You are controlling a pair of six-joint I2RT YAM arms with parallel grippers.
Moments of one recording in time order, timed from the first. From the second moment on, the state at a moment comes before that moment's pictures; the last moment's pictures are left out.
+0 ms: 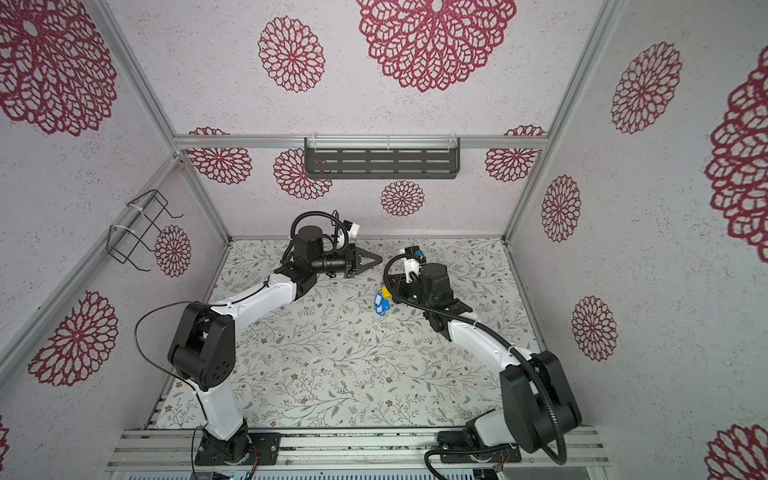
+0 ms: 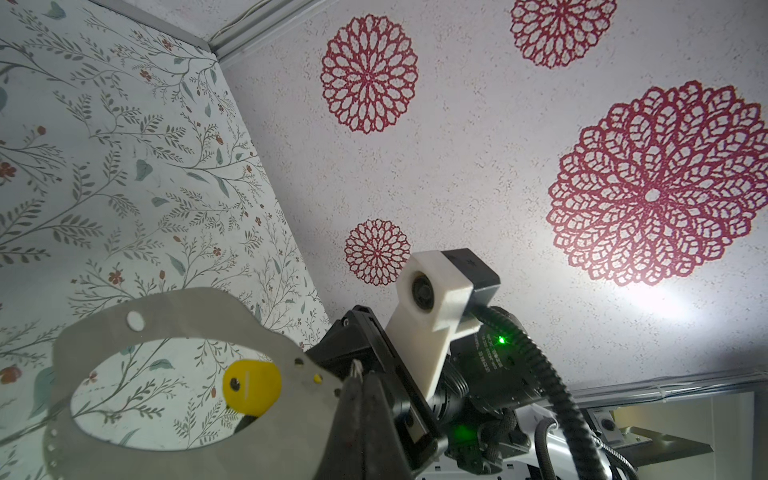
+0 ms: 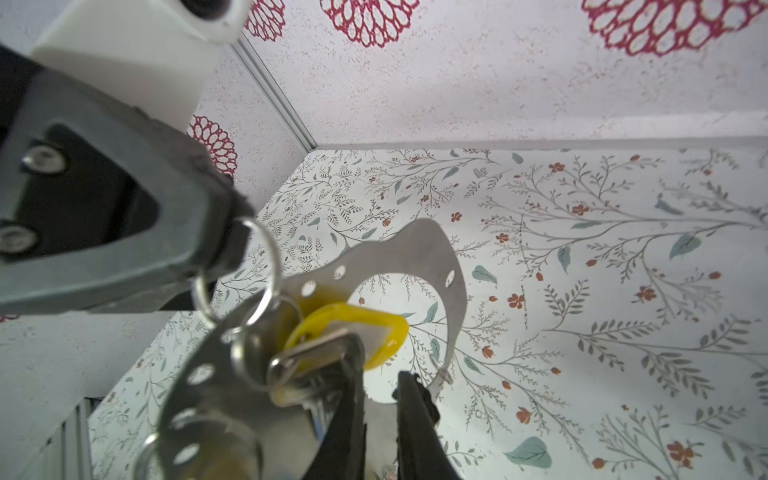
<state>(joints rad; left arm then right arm) -0.48 1.87 1.41 0.30 0.91 -1.03 0.45 1.39 0.88 0.20 -0.32 0.35</state>
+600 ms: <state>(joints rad) -0.48 1.87 1.43 0.30 0.91 -1.03 0.51 1.35 0.83 0.21 -0.23 0.31</state>
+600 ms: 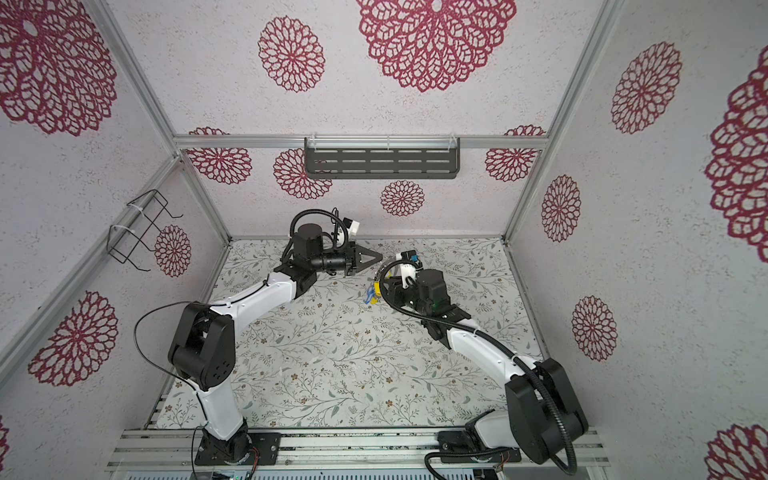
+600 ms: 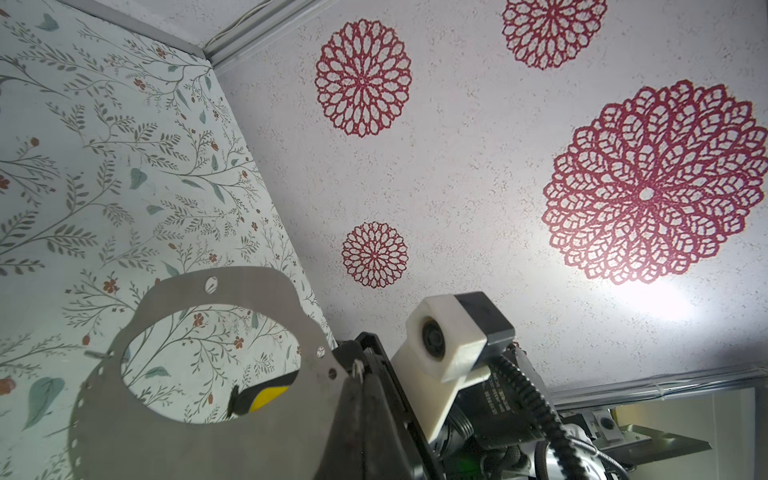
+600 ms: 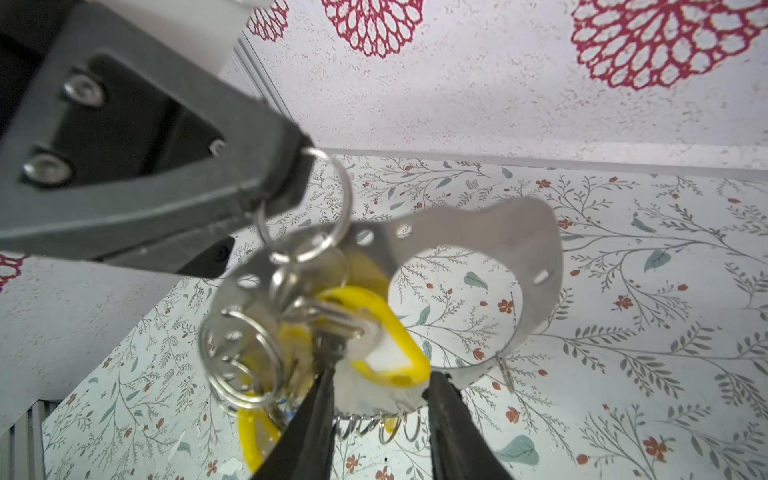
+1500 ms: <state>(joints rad) -0.48 1.87 1.43 0.28 0.91 -1.02 0.51 1.33 0.85 0.21 -0.22 0.31</state>
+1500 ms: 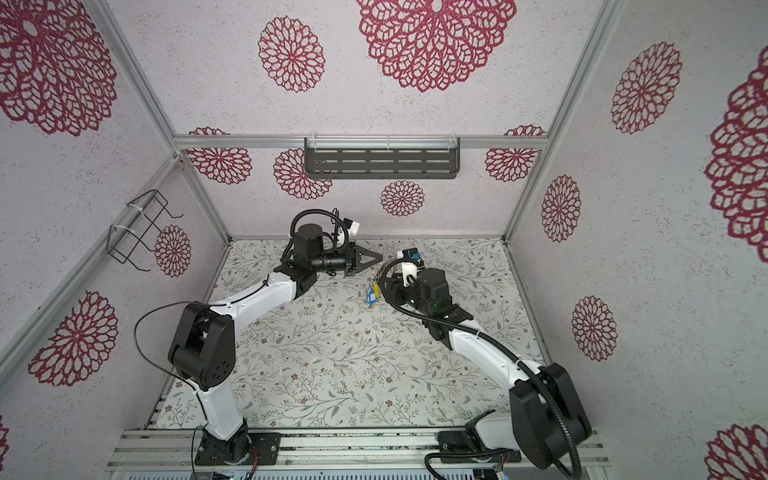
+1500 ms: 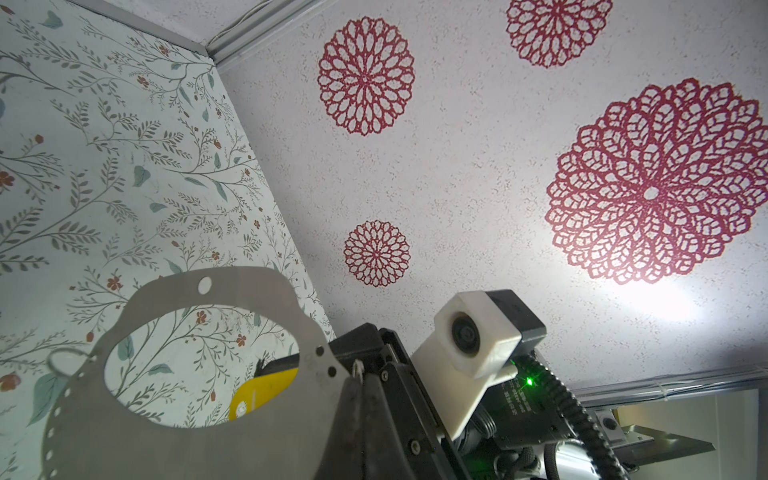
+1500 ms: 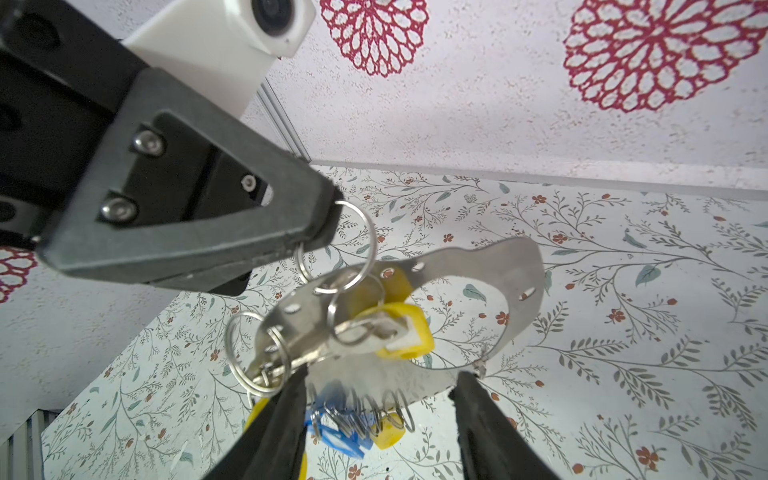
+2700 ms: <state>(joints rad) -0.47 1.87 1.41 0.28 0.93 -1.02 0.50 1.28 0.82 0.15 -0.06 0.18</state>
